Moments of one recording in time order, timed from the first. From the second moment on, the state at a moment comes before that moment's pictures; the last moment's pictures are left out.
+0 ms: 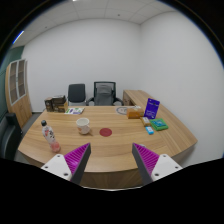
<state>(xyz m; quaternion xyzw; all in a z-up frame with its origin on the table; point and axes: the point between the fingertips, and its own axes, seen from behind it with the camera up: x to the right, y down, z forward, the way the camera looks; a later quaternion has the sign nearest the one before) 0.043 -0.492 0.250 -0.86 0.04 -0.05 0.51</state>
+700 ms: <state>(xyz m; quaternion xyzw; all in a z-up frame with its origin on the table) -0.197 -0.448 0.145 -0.87 0.02 -0.02 0.49</state>
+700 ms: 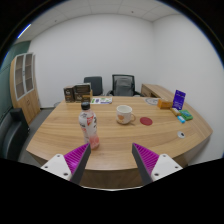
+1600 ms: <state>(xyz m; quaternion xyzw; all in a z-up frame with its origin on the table) -0.287 -0.259 0.069 -0.82 0.00 0.02 0.57</state>
